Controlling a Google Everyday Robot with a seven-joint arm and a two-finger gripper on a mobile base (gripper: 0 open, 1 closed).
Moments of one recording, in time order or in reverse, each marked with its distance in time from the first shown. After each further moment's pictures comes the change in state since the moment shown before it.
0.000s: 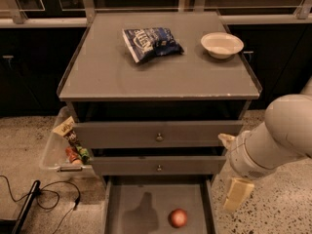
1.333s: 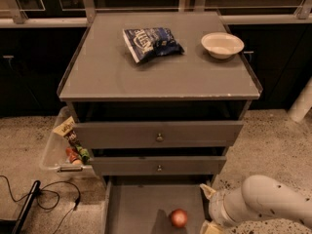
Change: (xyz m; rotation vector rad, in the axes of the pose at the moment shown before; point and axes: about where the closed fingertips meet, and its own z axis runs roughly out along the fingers) arm 0.045 0.070 0.214 -0.110 -0.231 0.149
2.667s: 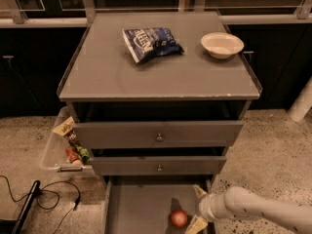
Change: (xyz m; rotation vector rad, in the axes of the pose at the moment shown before) arm 0.081 -0.082 0.160 0.084 -0.083 -0.016
